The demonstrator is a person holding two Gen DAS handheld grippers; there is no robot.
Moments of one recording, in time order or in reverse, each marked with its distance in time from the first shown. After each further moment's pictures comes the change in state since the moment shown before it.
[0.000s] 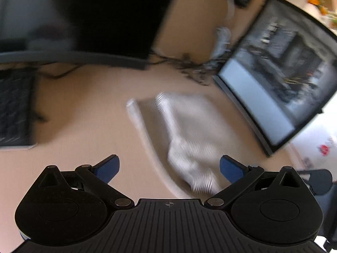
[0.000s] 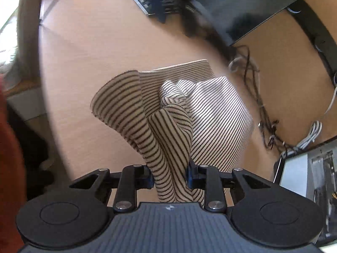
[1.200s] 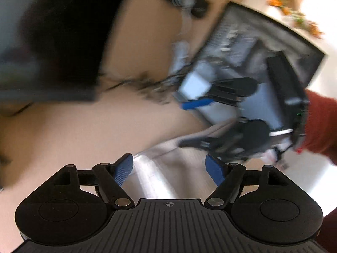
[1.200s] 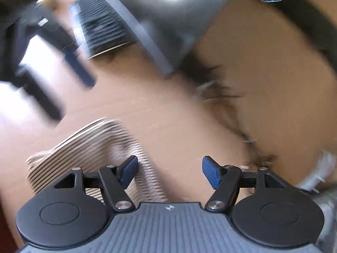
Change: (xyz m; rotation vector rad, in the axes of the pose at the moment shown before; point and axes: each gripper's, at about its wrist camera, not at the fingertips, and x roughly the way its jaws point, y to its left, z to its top) left arm 0.007 -0.036 0.026 0.127 -0.101 -0.181; right arm 0.047 -0.153 0.030 0.146 -0.193 0.064
